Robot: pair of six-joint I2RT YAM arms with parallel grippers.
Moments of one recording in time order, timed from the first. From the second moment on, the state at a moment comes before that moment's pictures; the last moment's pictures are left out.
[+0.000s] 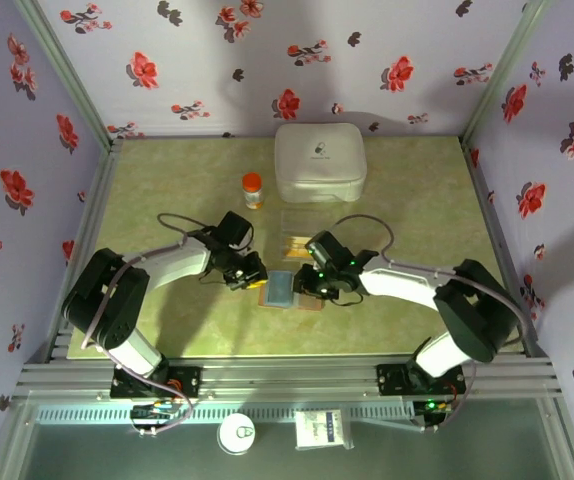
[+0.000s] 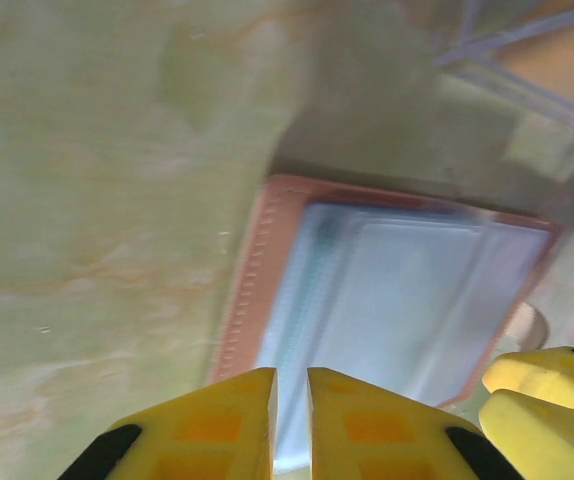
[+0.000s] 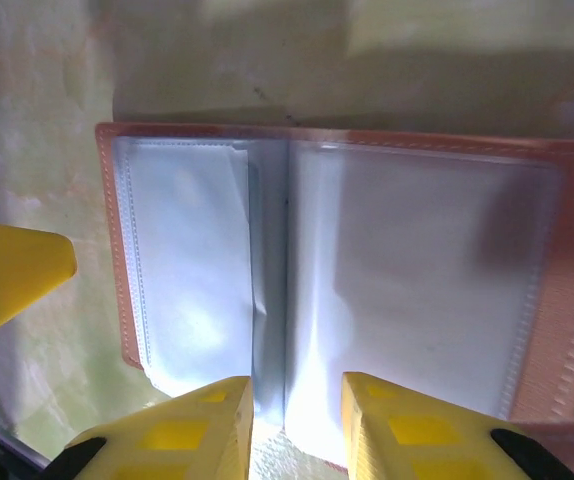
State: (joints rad) left arm -0.62 1.61 0.87 -0.45 0.40 -0.88; right arm 0.81 1.54 0.78 -0.29 -0.26 0.95
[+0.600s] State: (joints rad) left arm -0.62 1.61 0.82 -0.38 0.42 -0.88; right arm 0.87 1.57 0.93 -0.40 -0.22 0.92
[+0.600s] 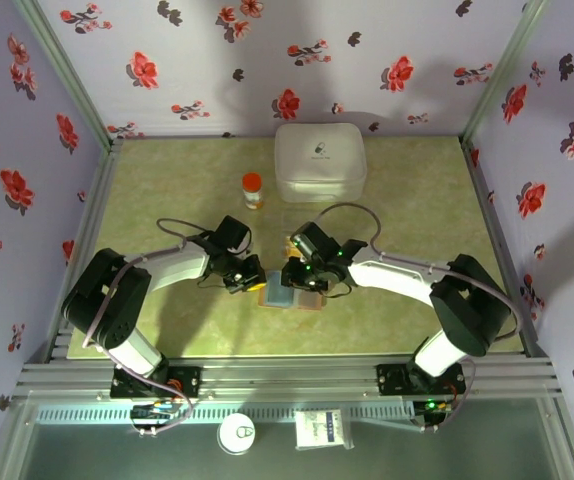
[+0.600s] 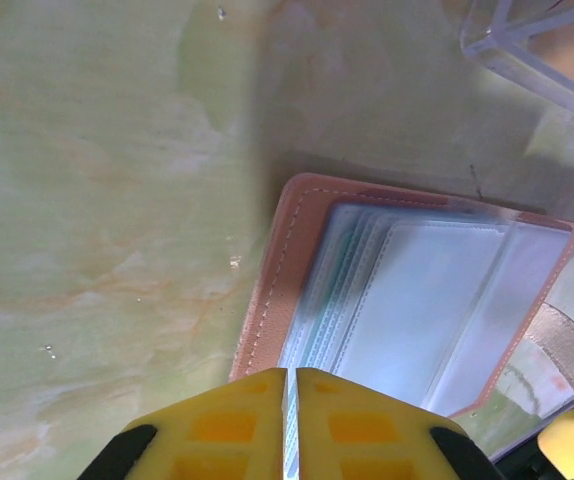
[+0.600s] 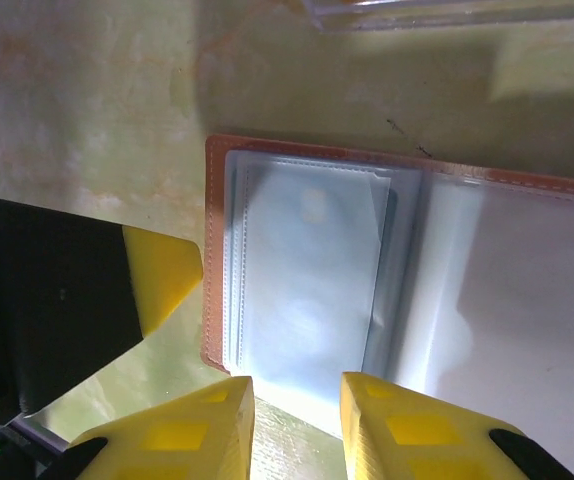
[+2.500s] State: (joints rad) left arm -0.56 1.65 0.81 -0.37 0.44 -0.86; right arm 0.81 1.66 0.94 -0.62 0.02 0.82
